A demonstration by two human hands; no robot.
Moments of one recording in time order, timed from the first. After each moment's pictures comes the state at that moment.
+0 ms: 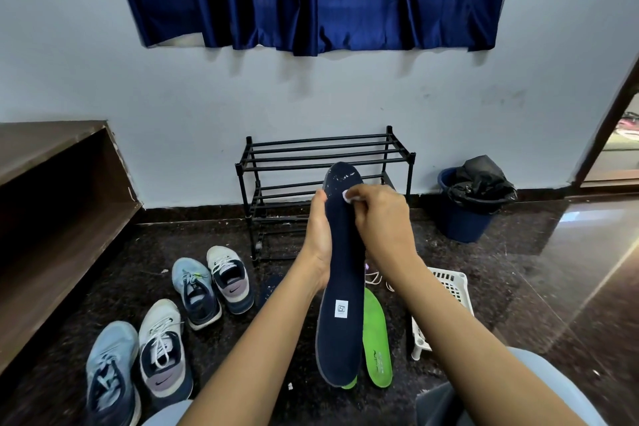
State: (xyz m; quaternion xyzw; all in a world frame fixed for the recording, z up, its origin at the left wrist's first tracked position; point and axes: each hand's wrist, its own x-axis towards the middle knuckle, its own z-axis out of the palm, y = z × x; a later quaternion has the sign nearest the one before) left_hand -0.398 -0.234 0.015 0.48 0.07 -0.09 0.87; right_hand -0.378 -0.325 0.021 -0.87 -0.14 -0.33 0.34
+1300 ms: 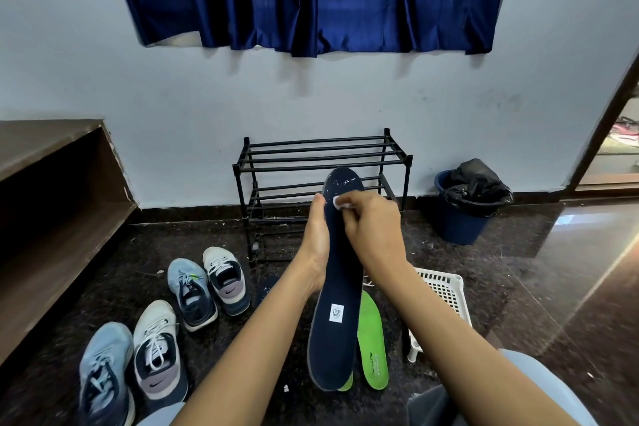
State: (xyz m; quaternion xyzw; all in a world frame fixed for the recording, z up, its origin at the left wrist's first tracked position) left_hand -0.401 -0.230 0.015 0.53 0.10 -0.11 0.84; right_hand -0.384 -0.316 0.018 -0.87 -0.15 -0.32 0.35
